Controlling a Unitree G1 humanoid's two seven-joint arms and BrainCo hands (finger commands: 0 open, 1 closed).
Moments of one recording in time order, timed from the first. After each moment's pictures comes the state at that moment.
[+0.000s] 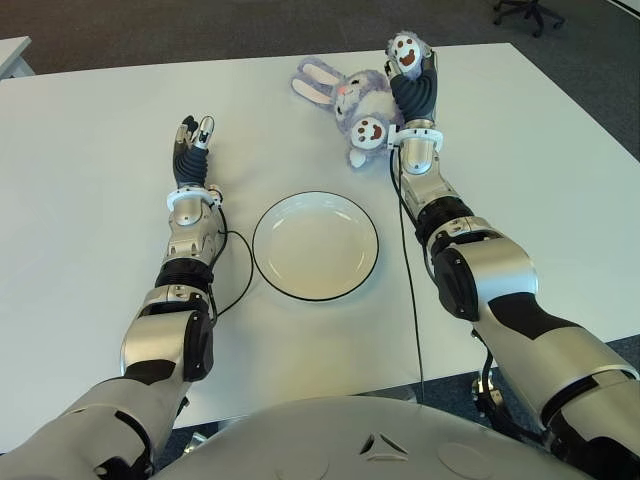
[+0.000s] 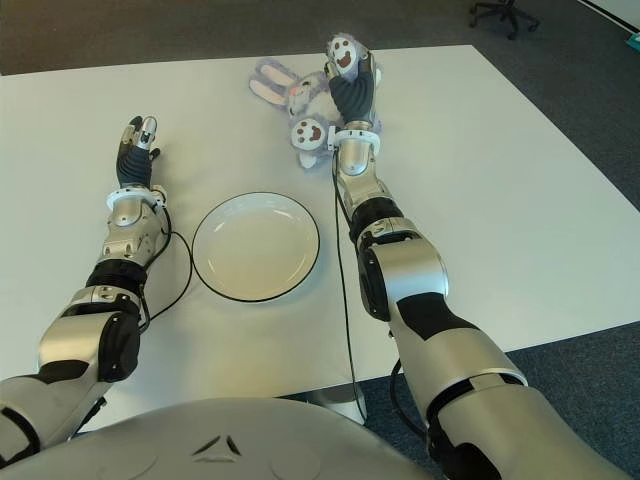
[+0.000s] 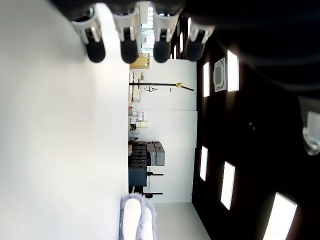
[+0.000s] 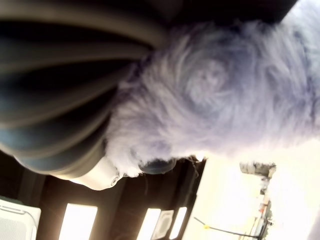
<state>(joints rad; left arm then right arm) -0.53 0.15 0.26 0.87 -0.11 -0.26 0.13 -1.04 -0.10 -0.03 1.26 -0.23 -0.65 -0.45</state>
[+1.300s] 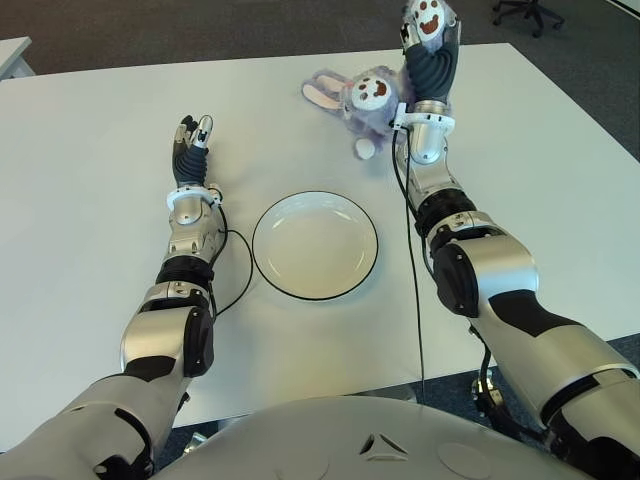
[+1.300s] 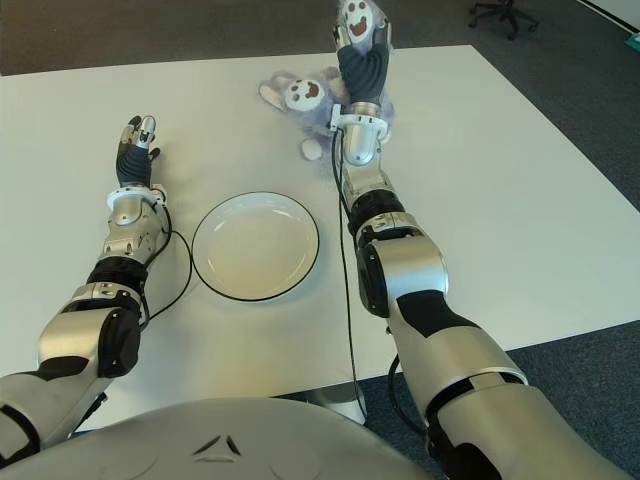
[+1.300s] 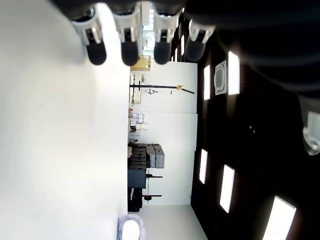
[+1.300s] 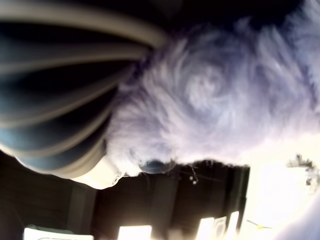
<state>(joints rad) -0.55 0.15 0.27 0.91 -0.12 -0.28 0.13 -1.05 -0.08 -0.07 1.19 -0.16 -0.82 -0.43</state>
